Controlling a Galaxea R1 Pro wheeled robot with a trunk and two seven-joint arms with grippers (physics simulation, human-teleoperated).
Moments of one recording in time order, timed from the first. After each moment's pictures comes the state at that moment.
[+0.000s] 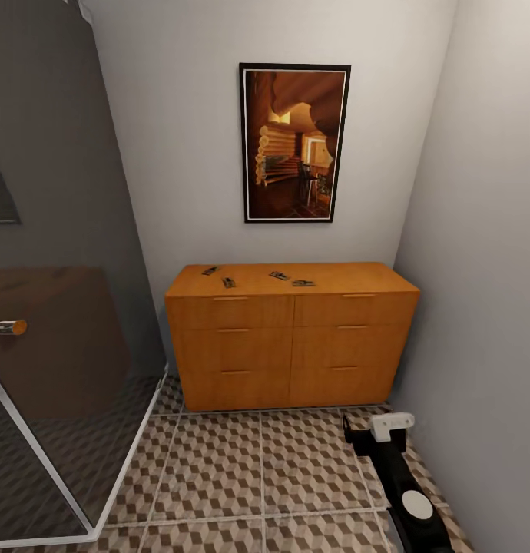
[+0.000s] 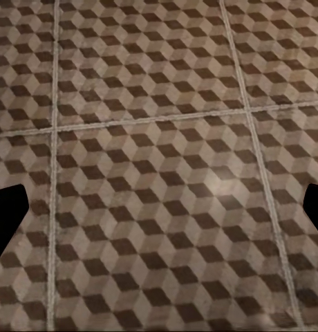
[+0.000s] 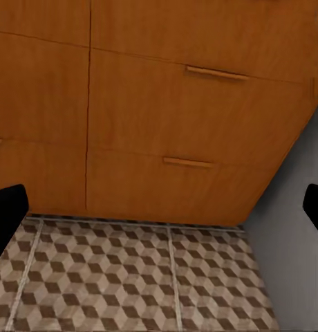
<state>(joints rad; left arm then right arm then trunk) -0.02 0.02 -0.06 -0.55 0.00 -0.26 0.00 -0.09 0.03 0.01 -1.45 0.21 0.17 -0.05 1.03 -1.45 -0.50</state>
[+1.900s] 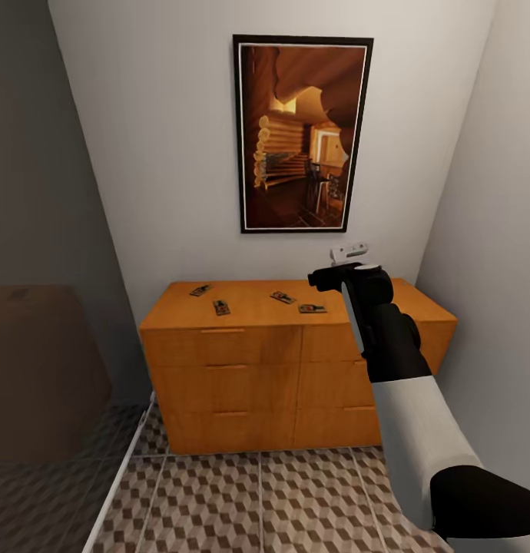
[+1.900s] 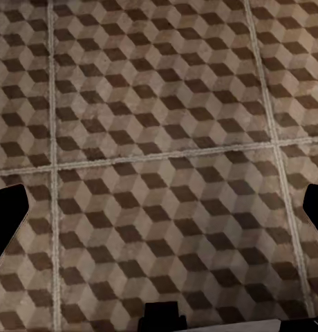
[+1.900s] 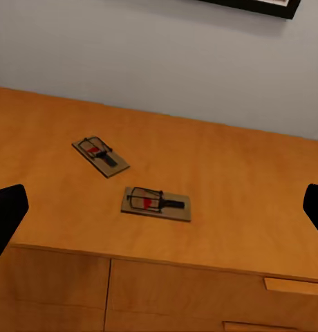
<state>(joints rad) -0.02 0.04 -0.05 -0.38 0.00 -0.32 -0.01 -1.01 0.14 0.08 -1.29 0.27 0.95 0.09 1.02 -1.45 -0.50</state>
